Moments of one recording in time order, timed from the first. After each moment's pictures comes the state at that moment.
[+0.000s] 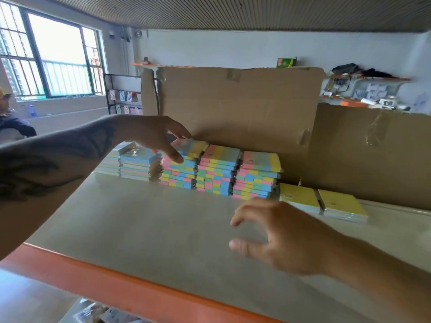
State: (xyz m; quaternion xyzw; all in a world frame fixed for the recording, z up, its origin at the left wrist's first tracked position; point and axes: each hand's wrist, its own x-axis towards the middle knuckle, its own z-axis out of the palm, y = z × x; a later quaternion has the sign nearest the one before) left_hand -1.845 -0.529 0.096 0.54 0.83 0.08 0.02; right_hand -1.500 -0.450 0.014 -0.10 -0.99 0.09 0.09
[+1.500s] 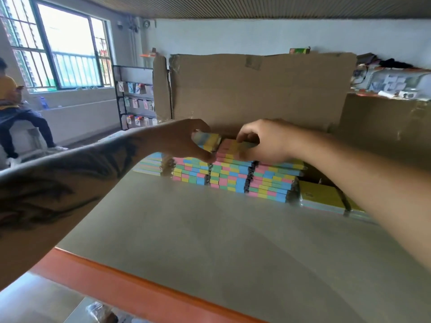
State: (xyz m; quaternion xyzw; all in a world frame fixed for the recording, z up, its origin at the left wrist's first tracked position) left_hand -1.819 -0.522 0.074 0.55 0.82 0.17 0.01; right_hand -1.623 -0.376 0.094 -0.21 -0.97 0.04 0.09
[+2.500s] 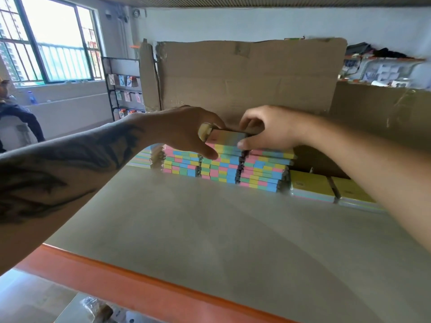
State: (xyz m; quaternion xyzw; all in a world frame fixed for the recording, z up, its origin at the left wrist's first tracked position) left_hand -1.800 -0.498 0.079 0.63 0.77 0.08 -0.05; right_hand -1.604 -0.360 0.100 -0.21 -0.97 0.07 0.08
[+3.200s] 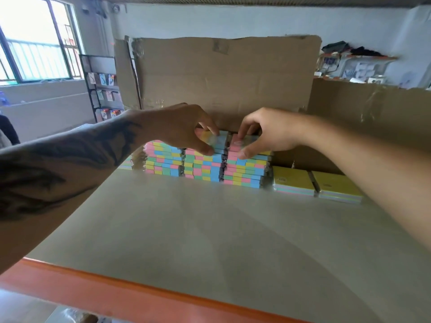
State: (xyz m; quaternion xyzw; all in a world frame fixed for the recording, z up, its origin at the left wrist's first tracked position) left_hand -1.774 -0.481 0.087 0.67 0.74 0.09 -0.03; right_hand -1.578 -0.344 0.097 -0.23 -0.97 0.07 0.05
